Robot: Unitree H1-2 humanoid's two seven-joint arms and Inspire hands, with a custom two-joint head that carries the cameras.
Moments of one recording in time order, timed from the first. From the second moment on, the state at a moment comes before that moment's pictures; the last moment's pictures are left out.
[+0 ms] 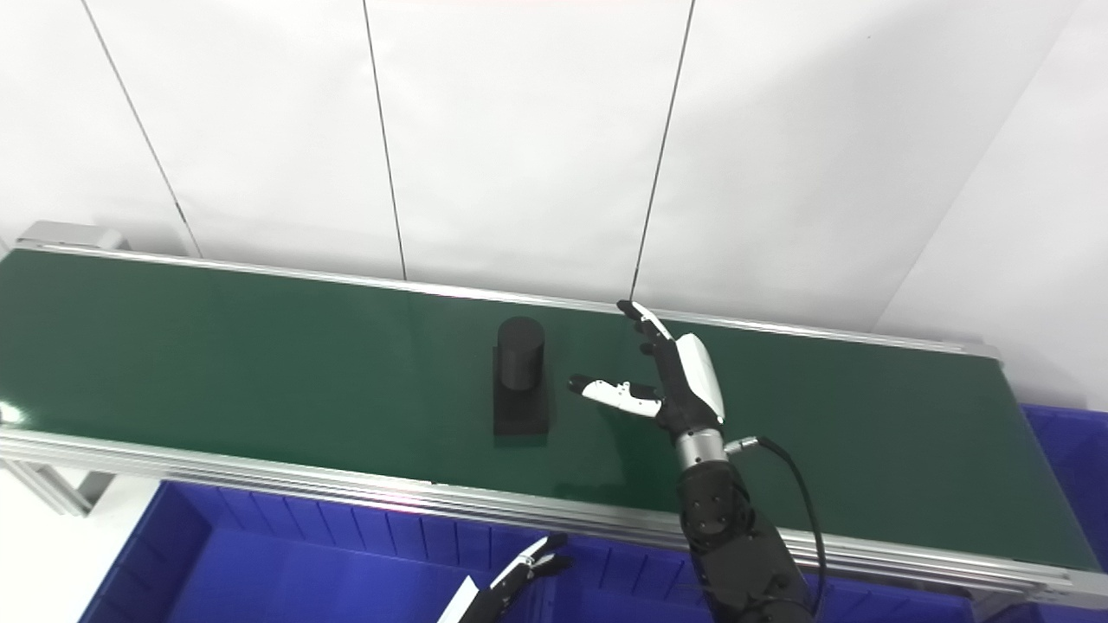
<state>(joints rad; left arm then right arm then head) 0.04 0.07 -0.74 0.43 0.14 -0.44 0.37 -0.58 -0.12 0.18 0.88 -0.41 -0.38 -0.24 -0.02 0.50</state>
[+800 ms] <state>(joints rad) 0.05 0.07 -0.74 0.41 0.14 -0.44 0.37 -0.57 -0.11 0.21 0.88 -0.40 -0.36 -0.21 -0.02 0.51</state>
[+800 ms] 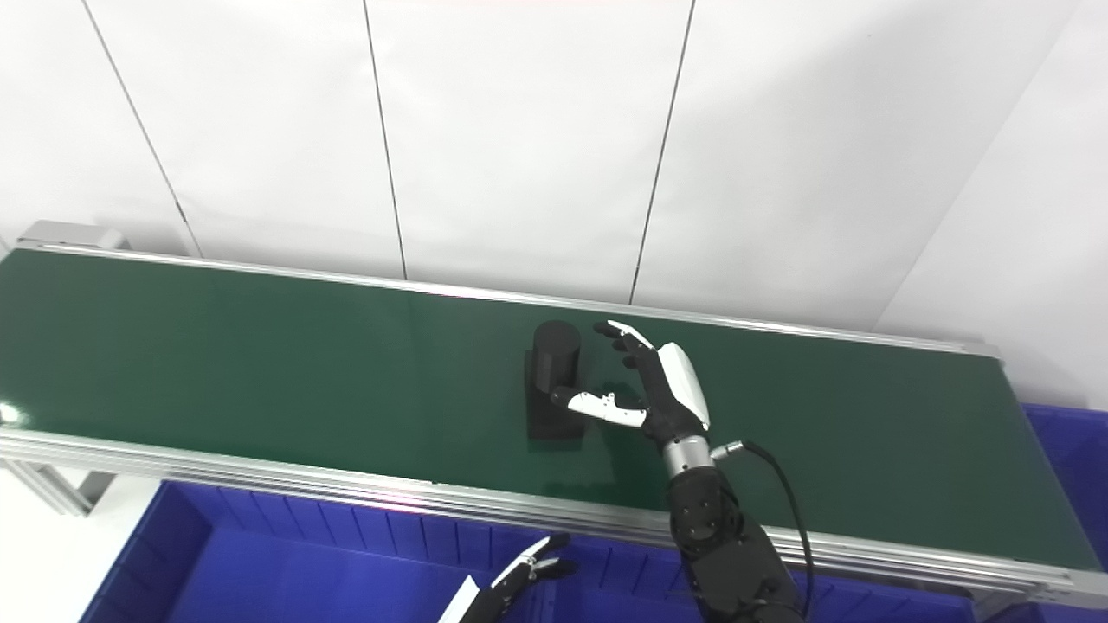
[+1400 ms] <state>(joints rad) 0.04 0.06 -0.75 0.44 0.14 -0.44 0.37 -0.58 -0.12 0.21 0.89 -0.40 -0.34 -0.17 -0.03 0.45</state>
